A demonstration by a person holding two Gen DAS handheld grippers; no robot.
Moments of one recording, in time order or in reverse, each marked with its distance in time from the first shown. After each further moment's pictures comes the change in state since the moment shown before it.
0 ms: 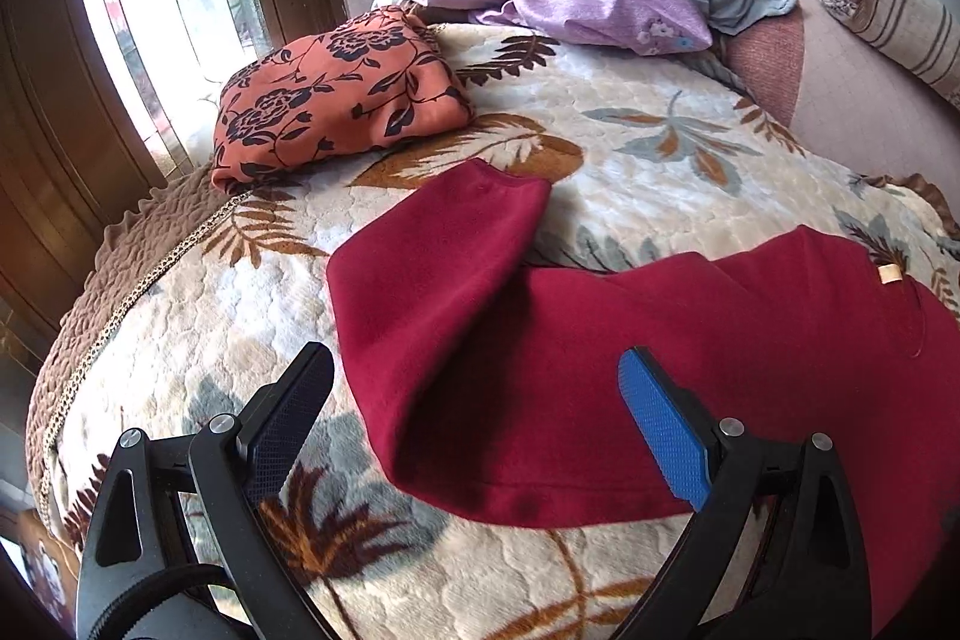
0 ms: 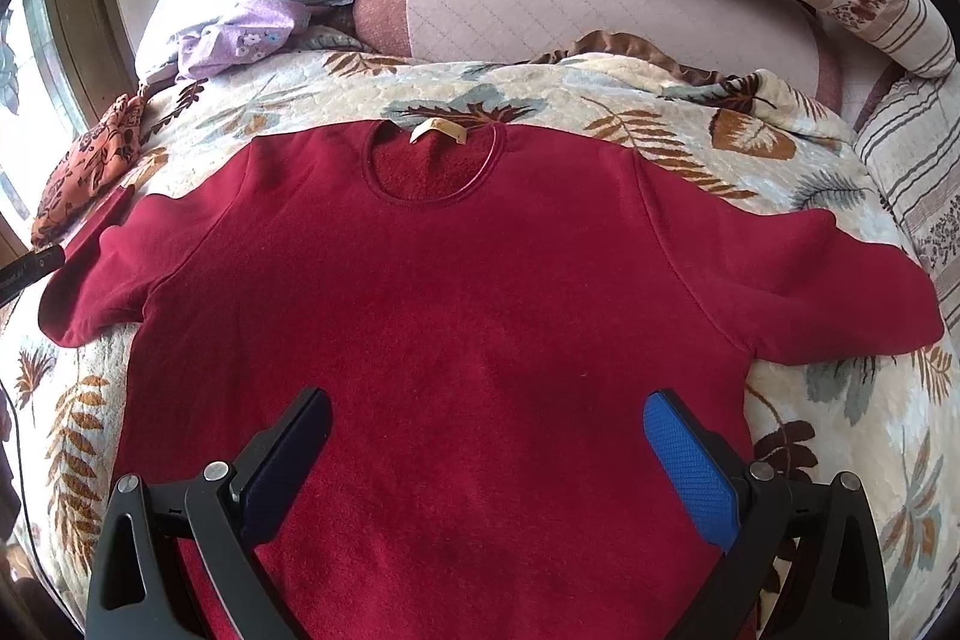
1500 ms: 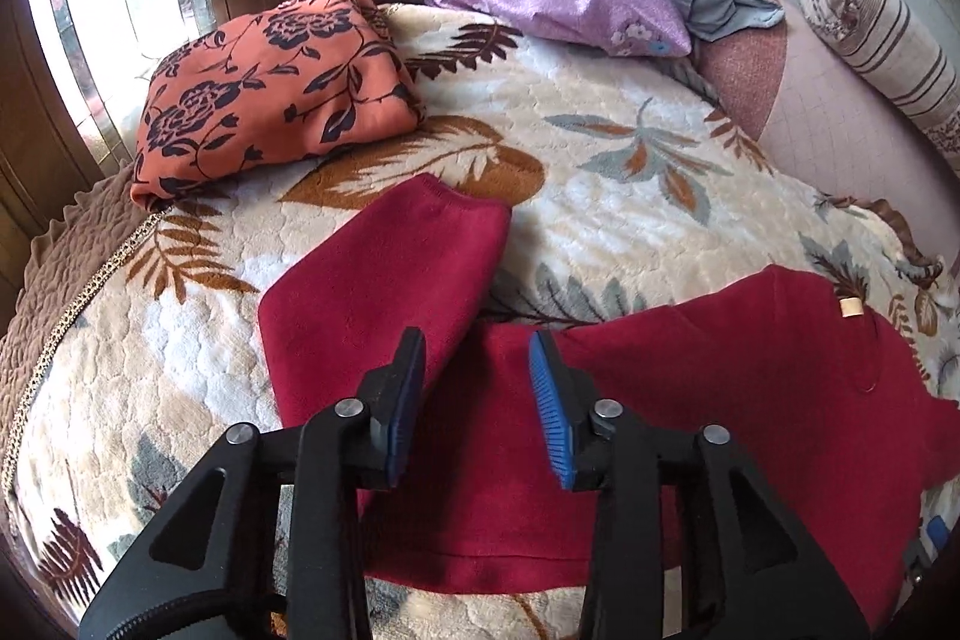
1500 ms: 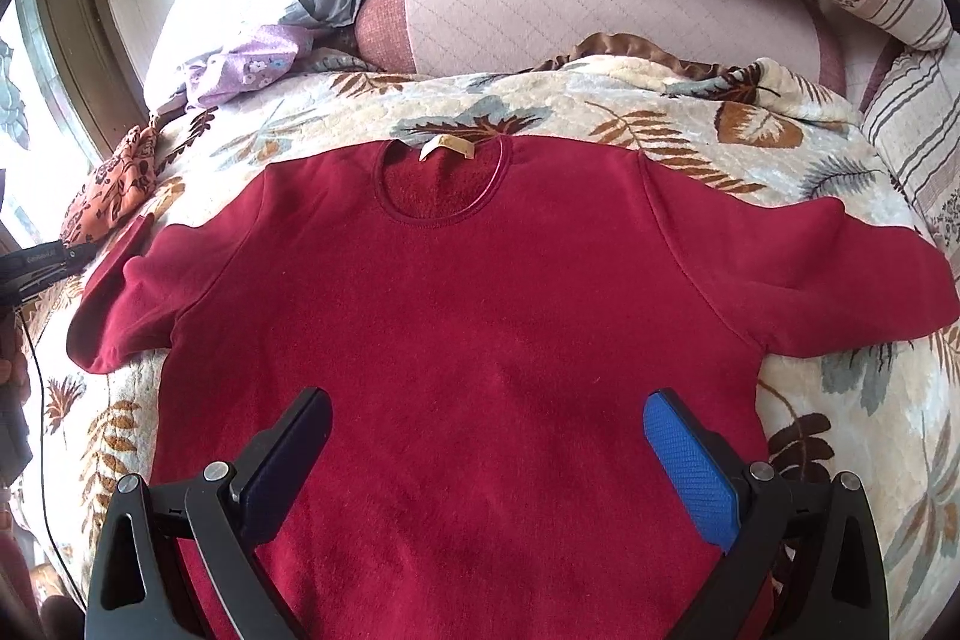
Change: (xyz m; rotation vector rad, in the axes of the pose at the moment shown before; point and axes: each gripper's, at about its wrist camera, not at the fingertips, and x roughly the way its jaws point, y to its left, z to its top) left arm 0.029 0.001 0.032 -0.022 0.085 -0.155; right arm -0.007 -0.004 0.002 0.062 -0.014 0.062
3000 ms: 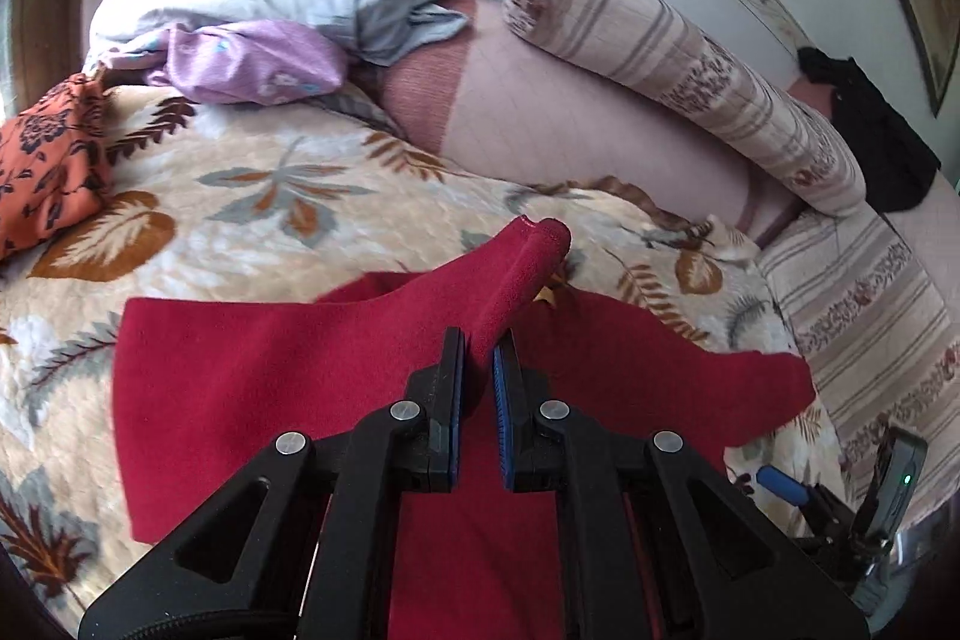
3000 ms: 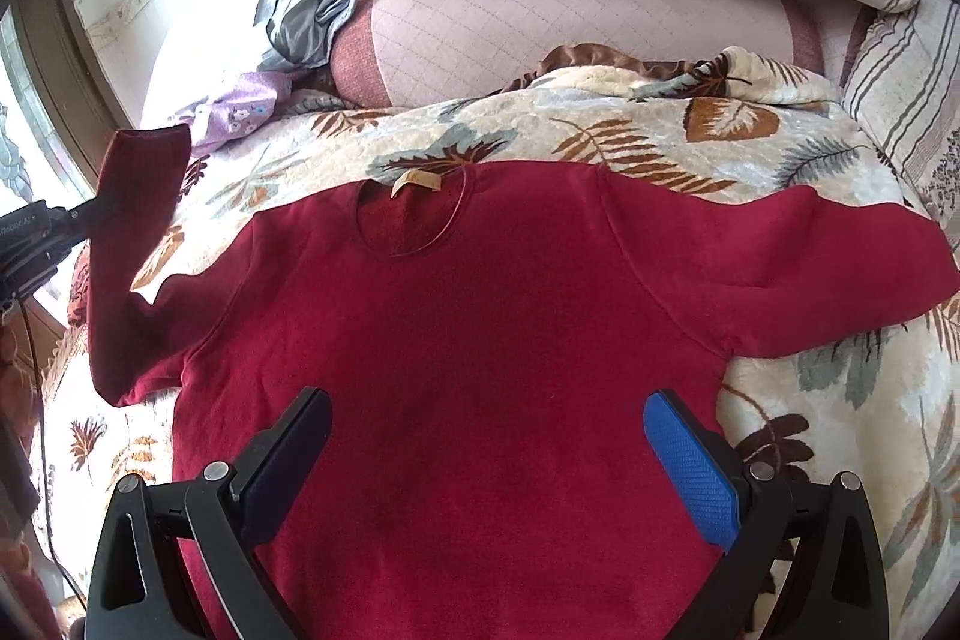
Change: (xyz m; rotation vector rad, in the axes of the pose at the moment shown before) left arm -0.086 -0.173 -0.021 0.180 -0.075 -0.506; right arm -0.019 -0.038 0.011 0.095 -0.045 0.036
